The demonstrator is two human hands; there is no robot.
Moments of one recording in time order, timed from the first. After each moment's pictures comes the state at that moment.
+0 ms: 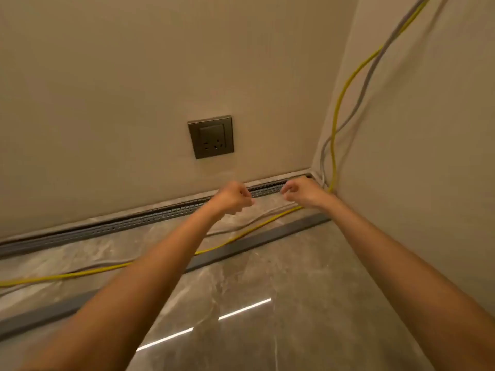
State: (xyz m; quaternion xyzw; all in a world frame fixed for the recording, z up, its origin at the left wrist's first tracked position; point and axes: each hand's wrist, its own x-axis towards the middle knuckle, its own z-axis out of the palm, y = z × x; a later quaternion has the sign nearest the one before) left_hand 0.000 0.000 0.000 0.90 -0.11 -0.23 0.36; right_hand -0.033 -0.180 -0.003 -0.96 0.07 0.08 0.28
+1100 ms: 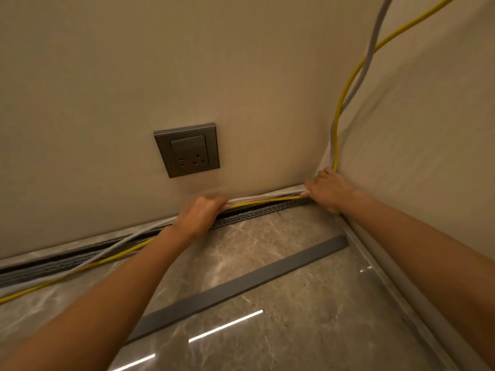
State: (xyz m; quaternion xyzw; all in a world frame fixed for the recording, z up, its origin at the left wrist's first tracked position) left_hand 0.081 0.014 -0.056 0.95 -0.27 -0.07 0.14; right_hand 0.052 -0.271 -0.031 -0.94 -0.13 0.04 -0.31
